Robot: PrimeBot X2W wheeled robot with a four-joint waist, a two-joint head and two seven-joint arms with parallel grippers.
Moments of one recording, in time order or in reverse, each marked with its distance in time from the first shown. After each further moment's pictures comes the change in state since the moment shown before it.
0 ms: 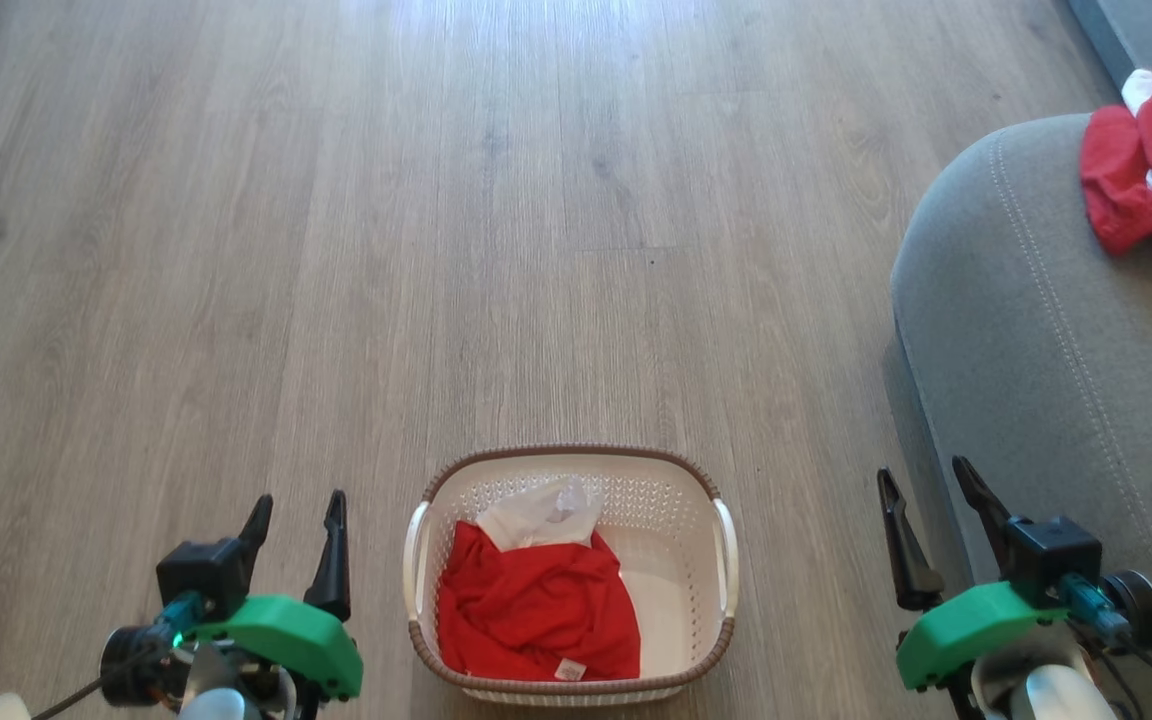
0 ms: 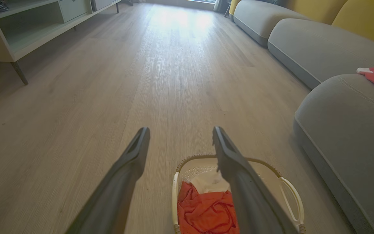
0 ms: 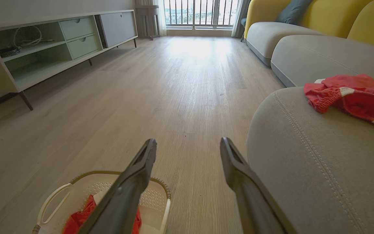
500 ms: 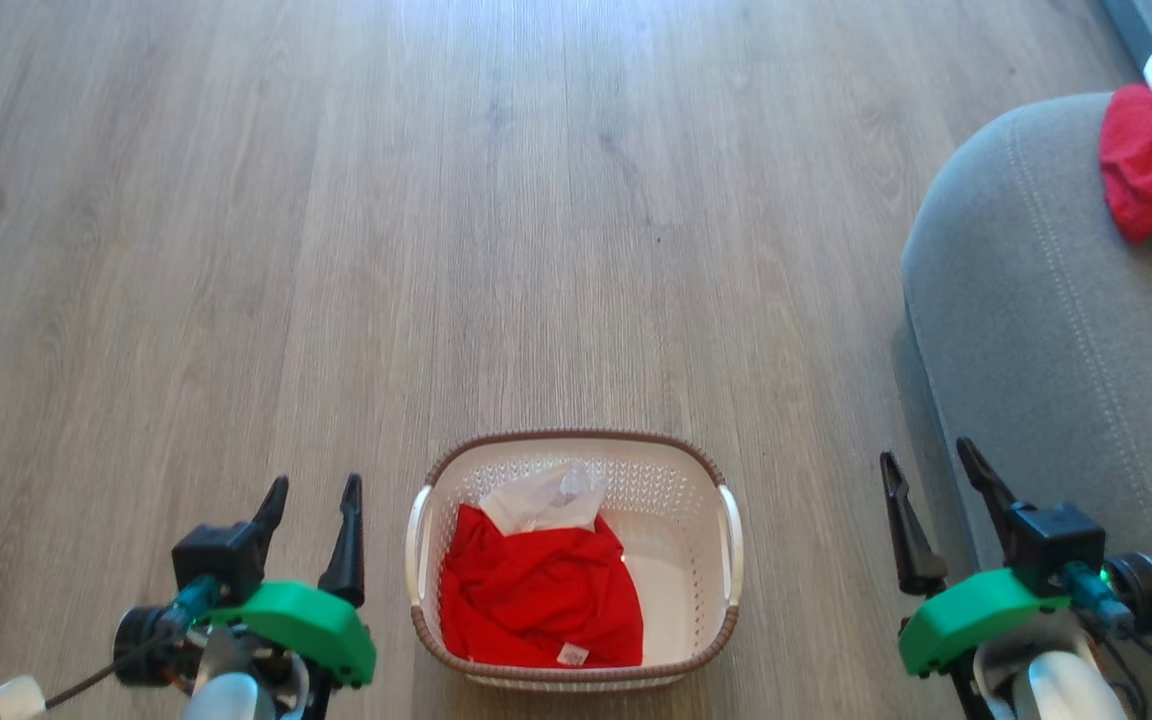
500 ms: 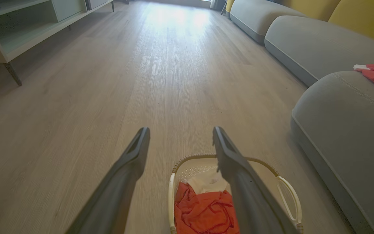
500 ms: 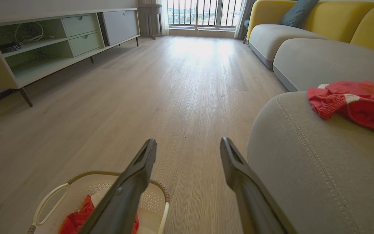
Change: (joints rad) left arm -0.032 0.001 -0.056 -0.017 -0.012 0.017 0.000; right arm -0.022 -0.006 -0.005 -0.026 -0.019 0.000 0.000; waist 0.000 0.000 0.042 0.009
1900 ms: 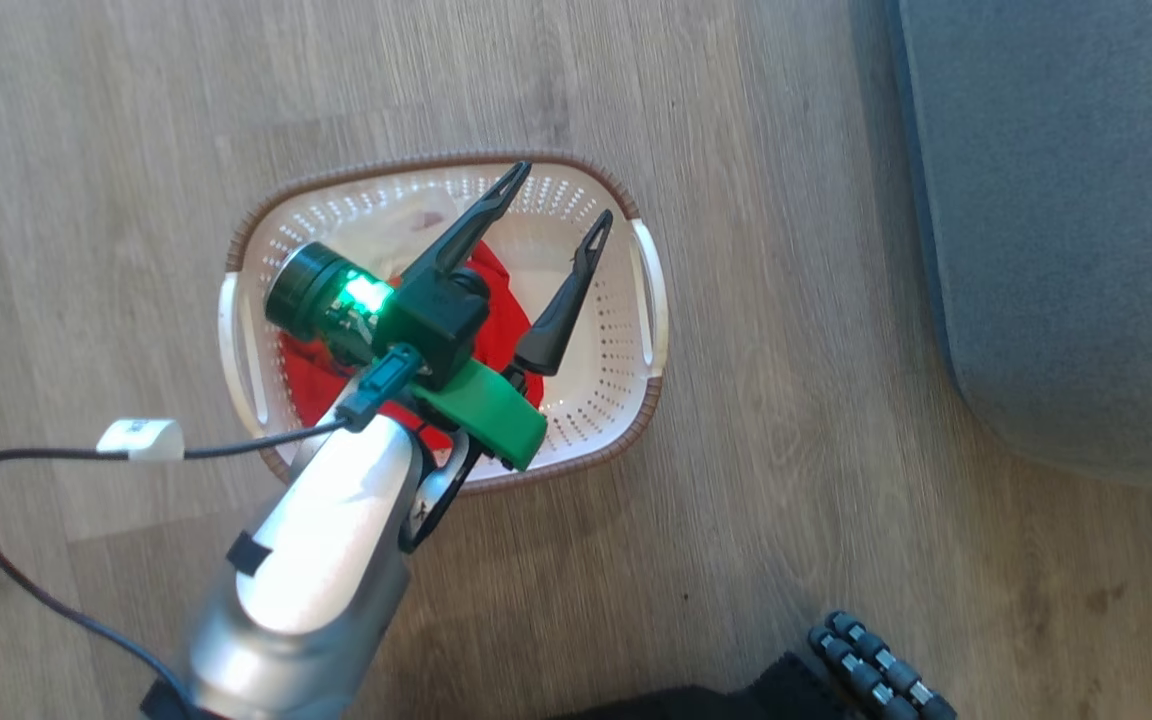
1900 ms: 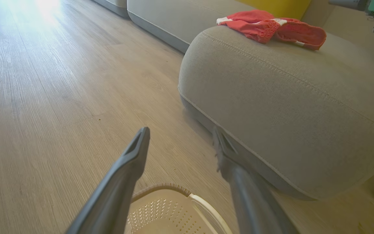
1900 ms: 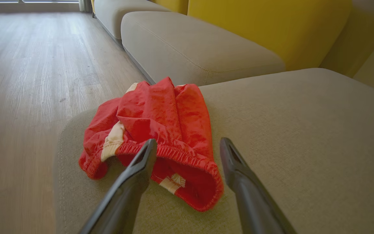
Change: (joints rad) left arm -0.437 0.023 -0.394 -0.145 0.072 -0.043 0.000; right arm -1.013 -0.506 -0.193 0.739 0.337 0.000 0.007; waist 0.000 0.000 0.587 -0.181
